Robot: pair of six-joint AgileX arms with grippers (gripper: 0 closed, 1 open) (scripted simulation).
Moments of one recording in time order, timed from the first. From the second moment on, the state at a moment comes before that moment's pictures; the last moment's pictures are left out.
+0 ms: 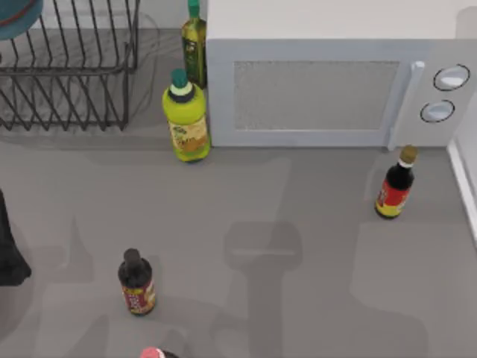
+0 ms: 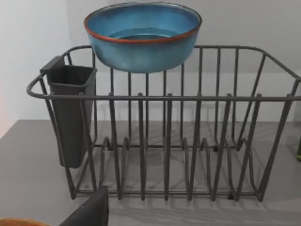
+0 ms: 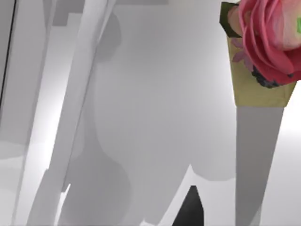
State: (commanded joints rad) left arm 0.00 0.00 0.00 0.00 0.00 0.00; right arm -0.15 2.60 2.45 -1.39 0.00 -0.42
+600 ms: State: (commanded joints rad) left arm 0.00 0.00 0.00 0.00 0.00 0.00; right arm -0.15 2.60 2.45 -1.39 0.00 -0.42
